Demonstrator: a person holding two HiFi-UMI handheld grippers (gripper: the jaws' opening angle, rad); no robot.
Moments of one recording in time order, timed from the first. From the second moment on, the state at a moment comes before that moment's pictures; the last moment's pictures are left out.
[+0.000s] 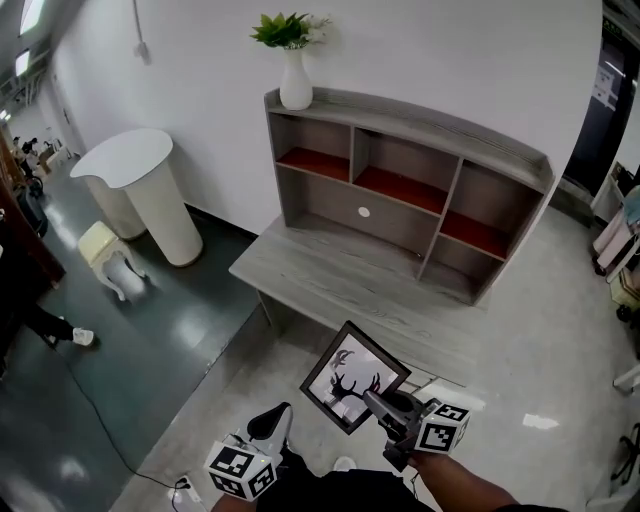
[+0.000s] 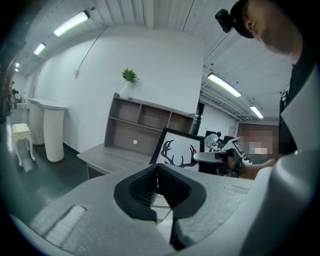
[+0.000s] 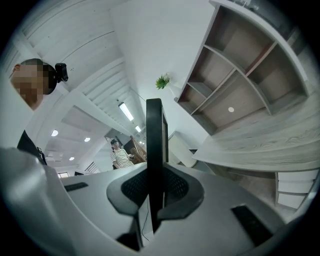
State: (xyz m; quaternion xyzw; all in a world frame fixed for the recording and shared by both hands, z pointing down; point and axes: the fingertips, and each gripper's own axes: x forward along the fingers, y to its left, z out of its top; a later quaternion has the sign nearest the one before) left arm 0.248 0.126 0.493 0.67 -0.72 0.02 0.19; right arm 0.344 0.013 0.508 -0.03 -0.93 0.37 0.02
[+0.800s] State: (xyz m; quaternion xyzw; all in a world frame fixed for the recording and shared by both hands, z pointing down) left arm 0.029 0.057 0.474 0.73 -0.66 0.00 0.17; right arm 0.152 -0.045 0.496 0.06 -0.92 0.39 0.00
